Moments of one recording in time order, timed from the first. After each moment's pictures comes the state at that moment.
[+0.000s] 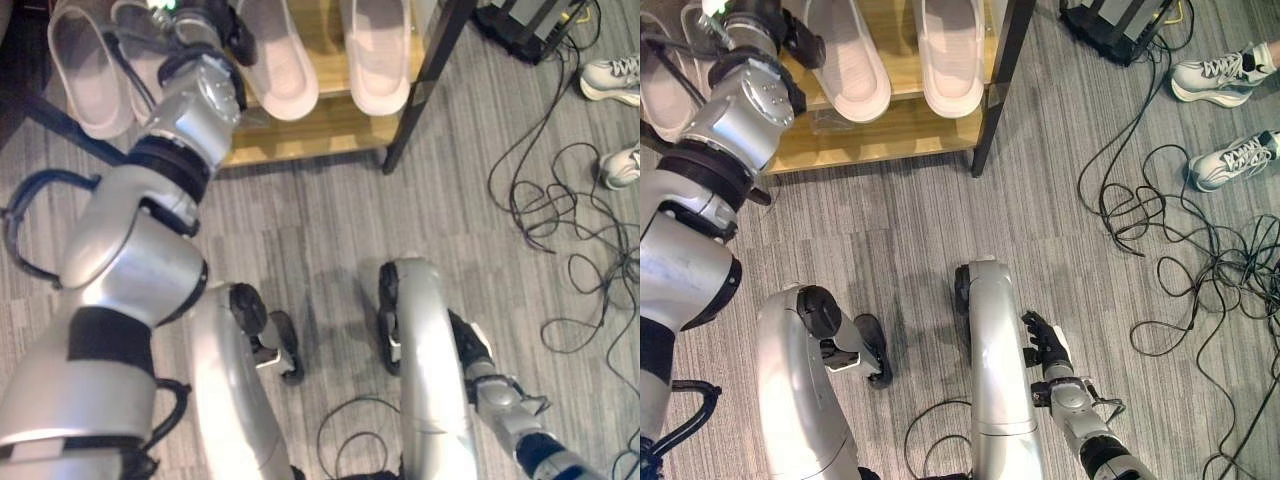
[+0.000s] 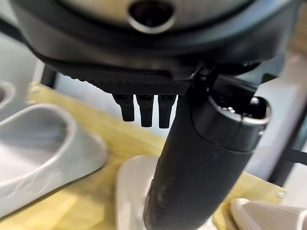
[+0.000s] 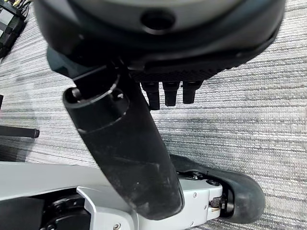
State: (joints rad) left arm -1.62 0.53 -0.82 1.22 -0.04 0.12 0.44; right arm -0.24 -0.44 0.46 0.83 0.48 -0.25 -0.18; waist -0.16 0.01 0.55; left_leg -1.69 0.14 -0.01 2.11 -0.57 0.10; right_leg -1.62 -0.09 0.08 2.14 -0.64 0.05
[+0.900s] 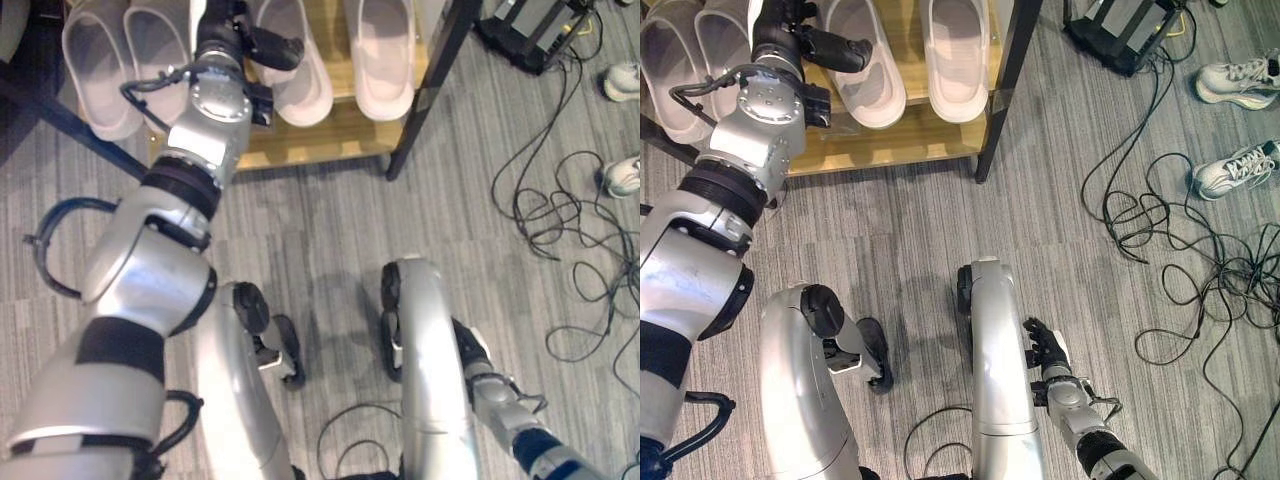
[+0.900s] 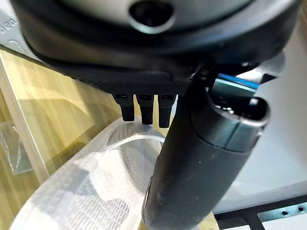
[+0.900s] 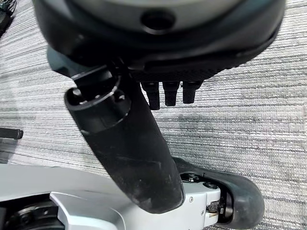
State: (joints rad) left arm -1.55 0.49 -0.65 1.14 -0.62 0.02 0.33; right arm -0.28 -0.43 0.50 0.86 0.49 -0.17 -0.21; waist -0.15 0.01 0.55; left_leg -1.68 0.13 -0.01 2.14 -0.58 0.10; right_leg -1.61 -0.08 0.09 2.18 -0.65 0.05
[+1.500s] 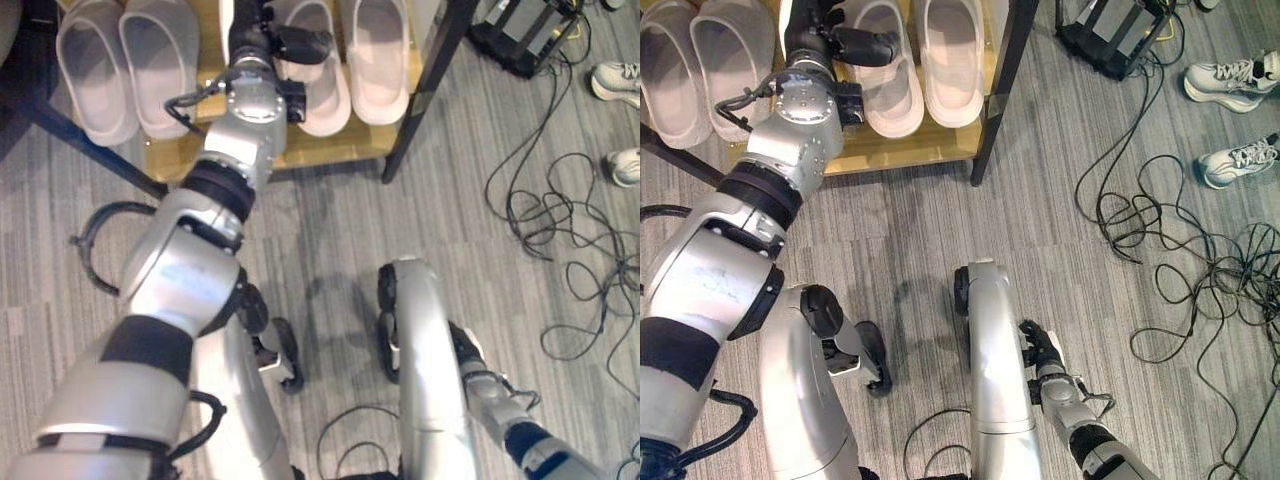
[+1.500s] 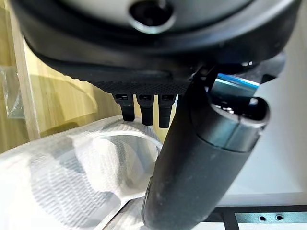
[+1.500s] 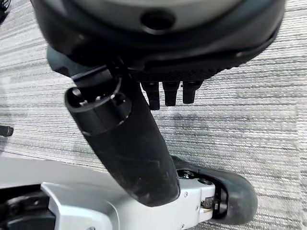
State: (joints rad) left arm -1.58 0.36 -0.54 1.17 -0.65 0.01 0.43; right arm -0.32 -0.40 0.54 0.91 0.49 -0.15 -0.23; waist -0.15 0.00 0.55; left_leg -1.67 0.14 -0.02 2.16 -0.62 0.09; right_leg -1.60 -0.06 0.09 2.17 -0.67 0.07
